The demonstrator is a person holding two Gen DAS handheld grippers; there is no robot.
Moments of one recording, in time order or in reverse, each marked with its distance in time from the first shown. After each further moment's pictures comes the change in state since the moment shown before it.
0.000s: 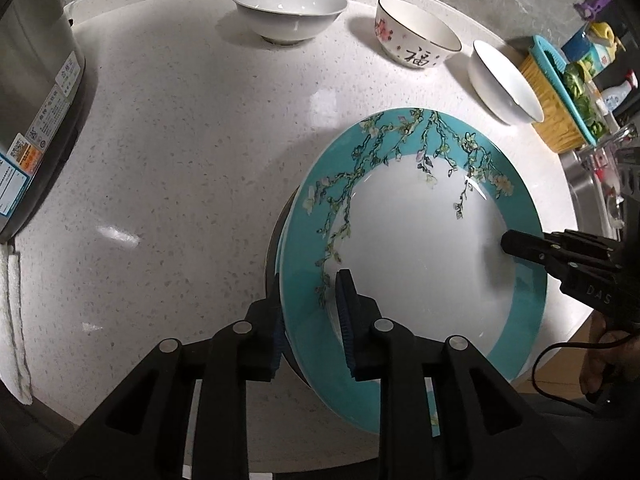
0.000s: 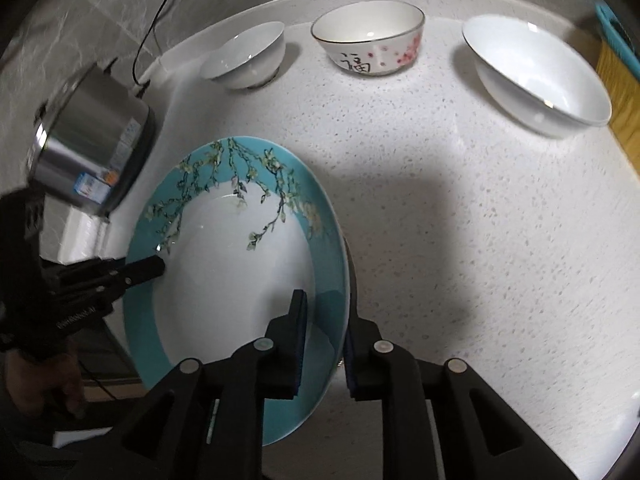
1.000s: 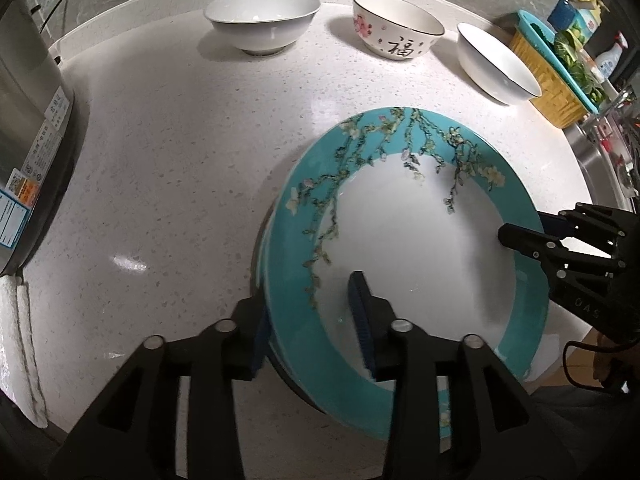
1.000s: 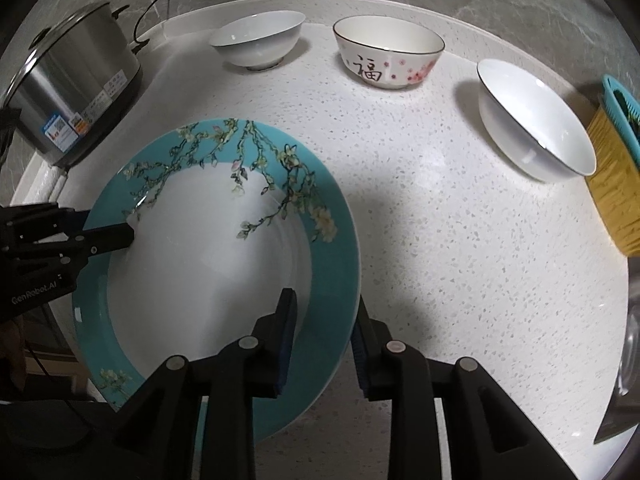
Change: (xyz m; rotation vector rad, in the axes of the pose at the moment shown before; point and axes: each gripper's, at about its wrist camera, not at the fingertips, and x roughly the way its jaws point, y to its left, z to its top) left arm 0.018 -0.025 -0.001 0.108 -0.039 0.043; right arm 0.013 0.017 -0.017 -0.168 -0.054 -0.204
